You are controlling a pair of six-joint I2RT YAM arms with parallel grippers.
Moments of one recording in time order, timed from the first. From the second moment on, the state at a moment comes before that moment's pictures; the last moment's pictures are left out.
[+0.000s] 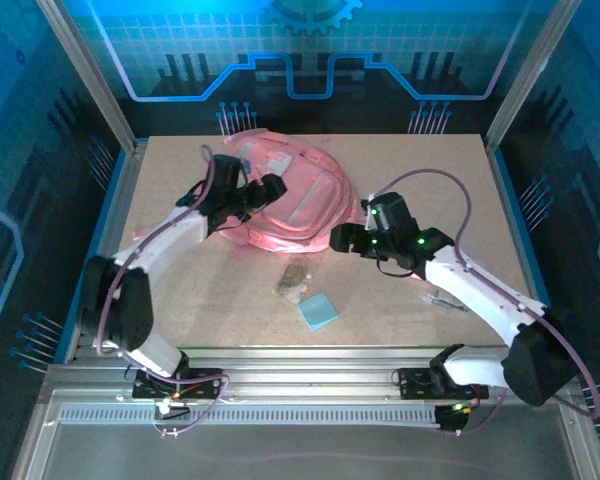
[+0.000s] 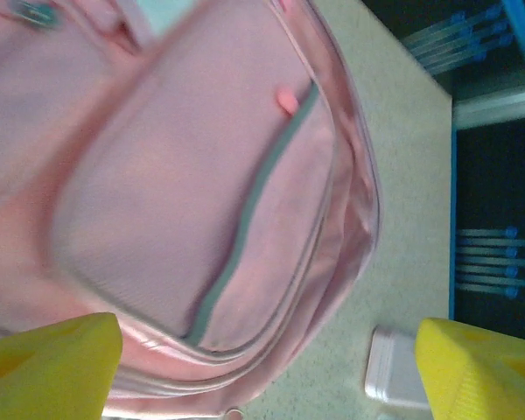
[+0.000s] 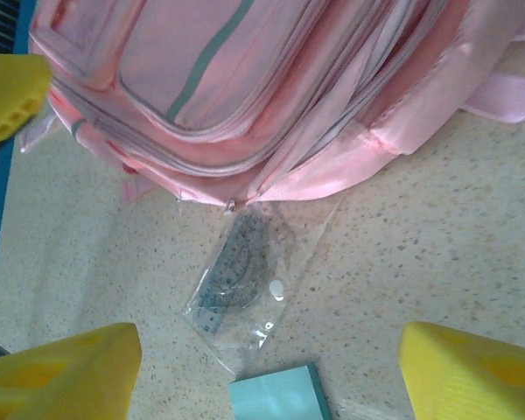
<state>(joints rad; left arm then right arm) -0.28 1.55 1.12 -0.24 0.29 -0.87 0.54 1.28 0.95 -0.47 -0.17 0.66</state>
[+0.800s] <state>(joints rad) -0.26 1.71 0.74 0.23 -0.01 -1.24 0.69 1.41 1.01 -0.39 -0.14 0.68</state>
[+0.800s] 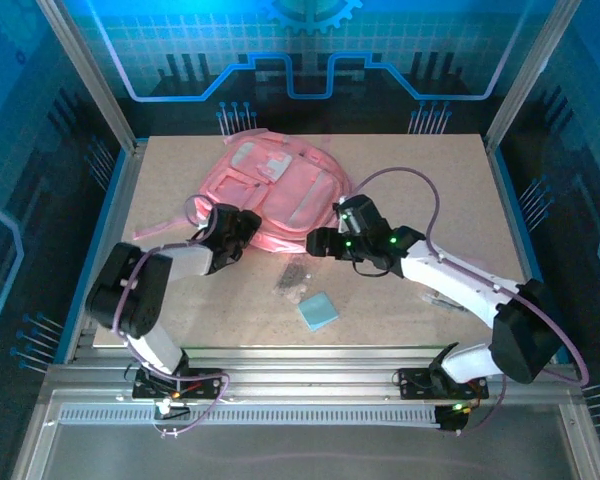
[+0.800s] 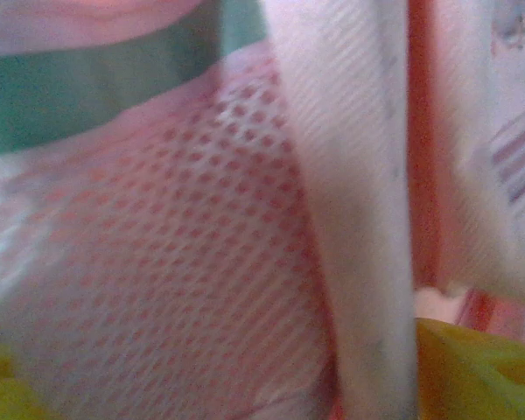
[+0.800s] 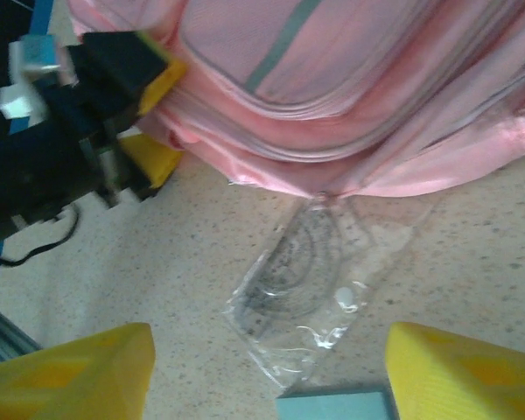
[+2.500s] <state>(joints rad) -0.38 1.51 0.78 0.15 -0.03 -1.50 0.84 1.89 1.20 -0.11 0.22 0.50</state>
